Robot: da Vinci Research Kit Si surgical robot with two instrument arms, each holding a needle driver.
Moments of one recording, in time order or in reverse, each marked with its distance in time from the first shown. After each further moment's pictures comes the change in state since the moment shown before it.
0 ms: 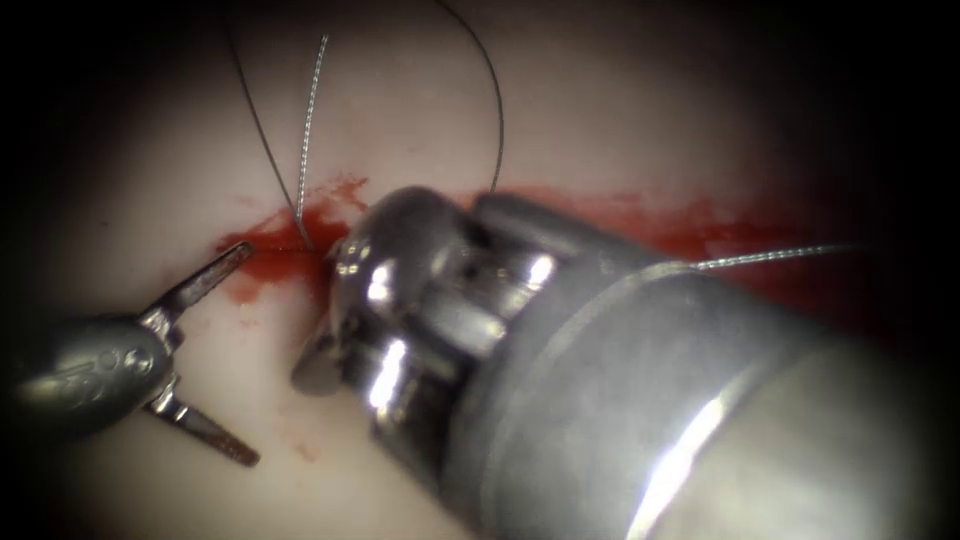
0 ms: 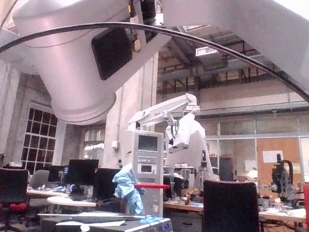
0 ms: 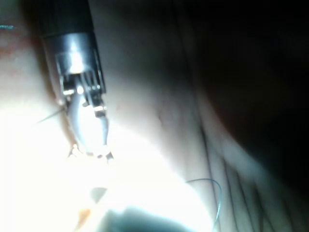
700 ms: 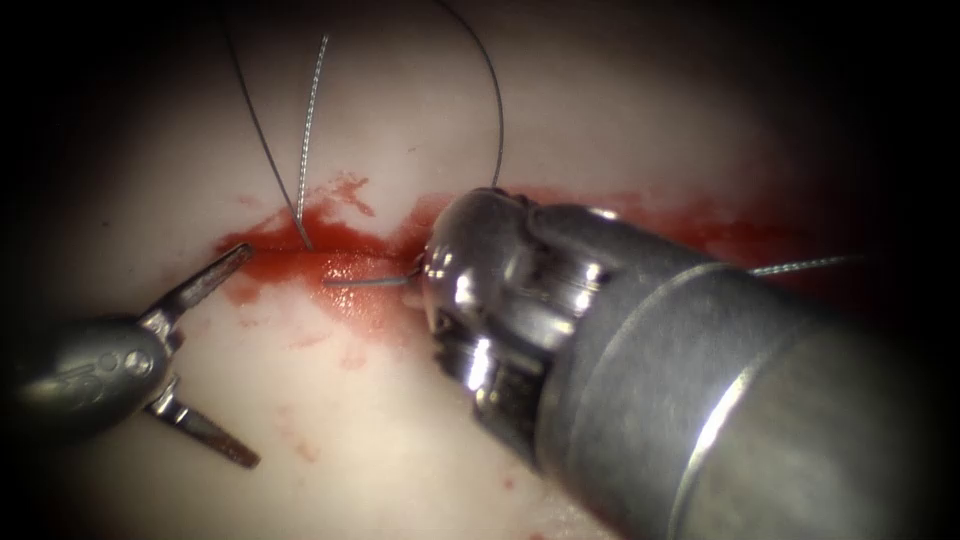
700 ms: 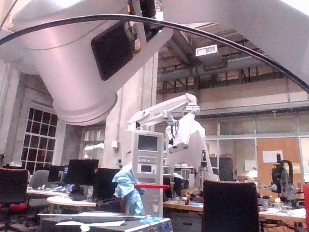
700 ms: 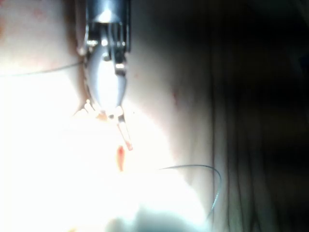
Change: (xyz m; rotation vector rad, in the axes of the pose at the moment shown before) right arm -0.004 0.001 0.002 -0.143 -0.125 -0.125; left arm 0.000 0.000 0.000 0.001 0.003 0.000
